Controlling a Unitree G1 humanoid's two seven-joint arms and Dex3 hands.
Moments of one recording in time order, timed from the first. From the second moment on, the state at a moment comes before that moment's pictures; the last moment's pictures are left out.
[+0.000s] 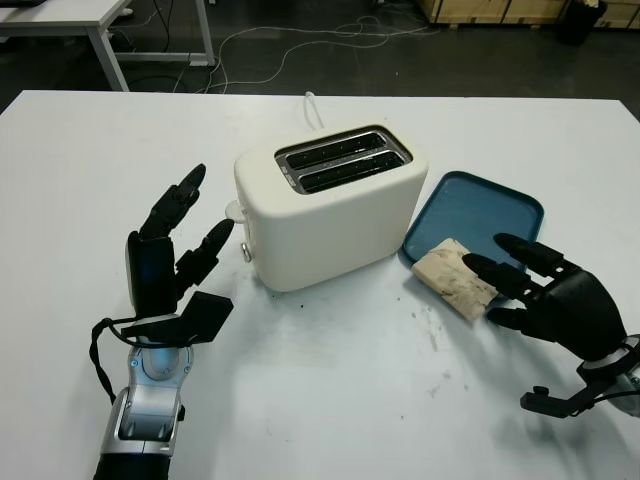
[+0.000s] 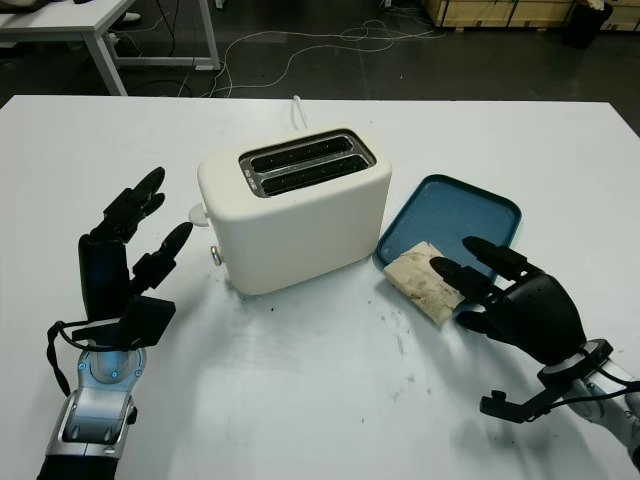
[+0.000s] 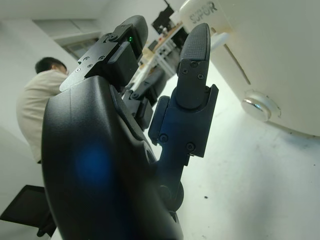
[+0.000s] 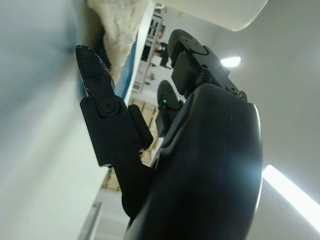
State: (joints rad) left arm -0.04 0.11 0.04 -0.03 0.37 -0.35 0.36; right arm -0.10 -0.94 0.22 0.45 -0.95 -0.63 -0.72
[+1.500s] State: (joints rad) left arm -0.05 0.09 0.05 0.00 0.37 -0.40 0.37; right arm -0.18 -0.80 0.36 0.58 -0.95 -0.57 -0.84
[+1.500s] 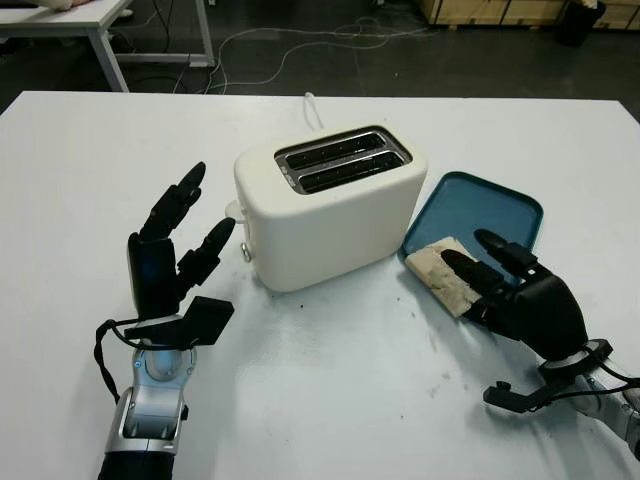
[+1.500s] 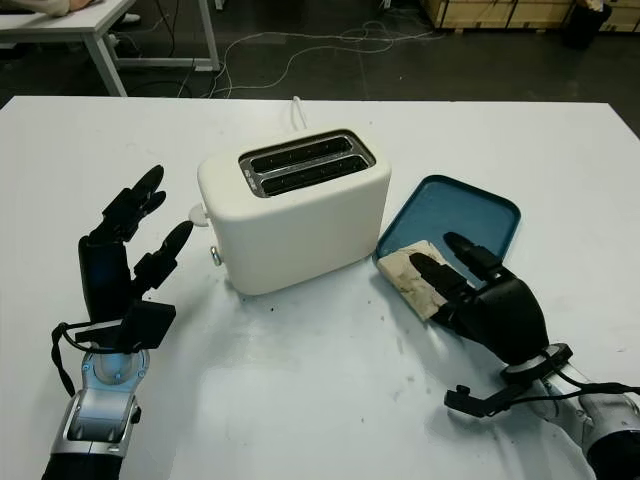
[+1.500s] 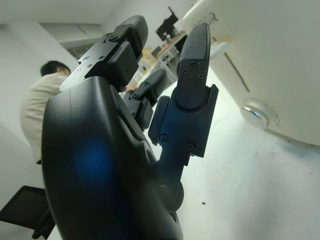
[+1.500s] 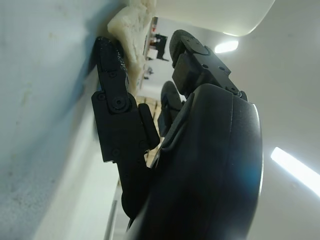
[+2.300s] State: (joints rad) left arm -0.05 0.09 0.05 -0.01 0.37 -0.39 0.37; right arm -0.22 -0.76 0.40 0.65 -1.03 -0.51 -1.14
